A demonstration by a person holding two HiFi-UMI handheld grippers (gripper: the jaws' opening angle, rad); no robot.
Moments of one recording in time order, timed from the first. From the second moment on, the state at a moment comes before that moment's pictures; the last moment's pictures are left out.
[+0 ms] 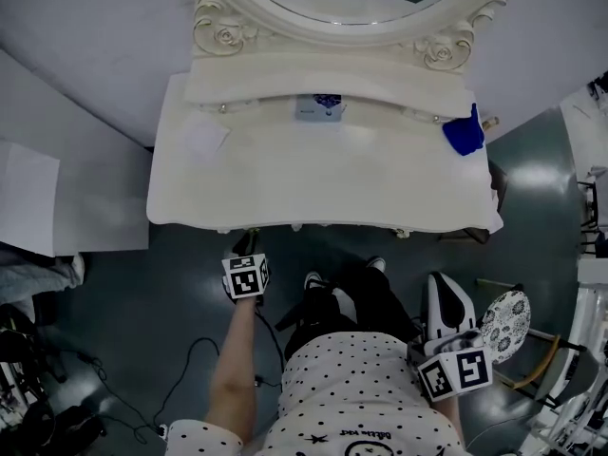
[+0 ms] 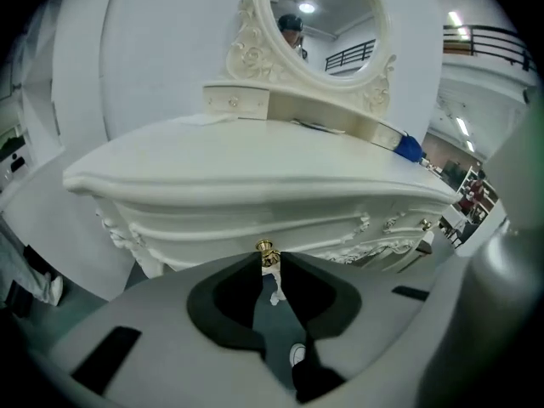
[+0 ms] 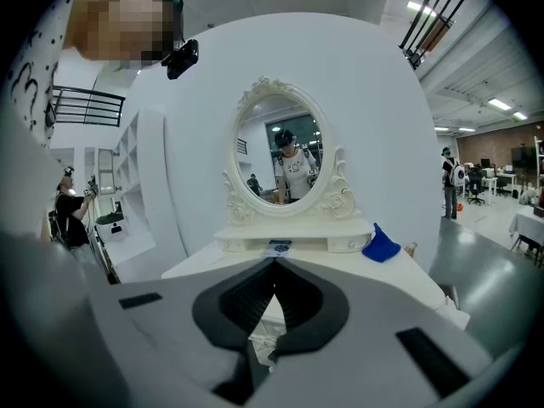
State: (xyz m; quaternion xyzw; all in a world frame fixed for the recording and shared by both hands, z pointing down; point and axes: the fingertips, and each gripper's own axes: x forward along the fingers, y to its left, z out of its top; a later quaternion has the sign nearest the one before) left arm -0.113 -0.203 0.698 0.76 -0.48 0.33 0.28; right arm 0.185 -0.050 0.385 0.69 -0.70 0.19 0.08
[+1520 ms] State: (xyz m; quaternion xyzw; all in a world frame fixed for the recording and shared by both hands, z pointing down) left arm -0.110 -0.081 0.329 0.84 -0.54 0.03 0.01; right arm 0.118 -0.072 0.359 0.60 -0.78 0.15 0.00
